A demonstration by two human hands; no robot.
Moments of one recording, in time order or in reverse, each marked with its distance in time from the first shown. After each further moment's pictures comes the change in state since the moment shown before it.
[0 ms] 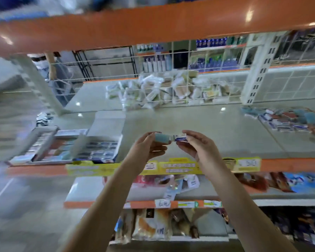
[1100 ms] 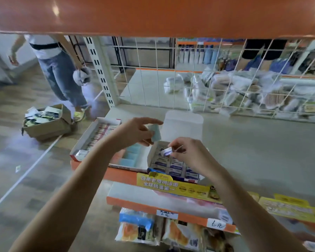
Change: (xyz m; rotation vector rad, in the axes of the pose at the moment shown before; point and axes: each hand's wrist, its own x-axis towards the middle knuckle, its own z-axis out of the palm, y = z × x) left_hand 0.038 0.114 -0.274 0.769 -0.050 0.074; right_hand 0.075 0.111 0.231 -1.201 -0.467 -0.187
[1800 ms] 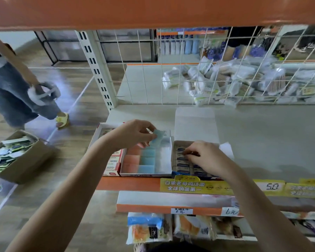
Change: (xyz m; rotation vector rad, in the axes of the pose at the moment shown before) left_hand 0.024 -0.045 -0.059 0.213 -0.229 0.059; right_hand 0.008 -0.015 0.030 -0.292 -0.040 0.173
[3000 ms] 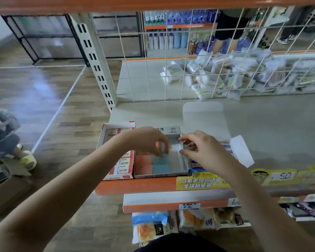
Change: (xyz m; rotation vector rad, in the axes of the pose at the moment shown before) left_hand 0.021 -0.013 -0.004 0.633 -0.408 0.171; right_hand 0.005 -0.053 0.018 0.002 0.172 0.000
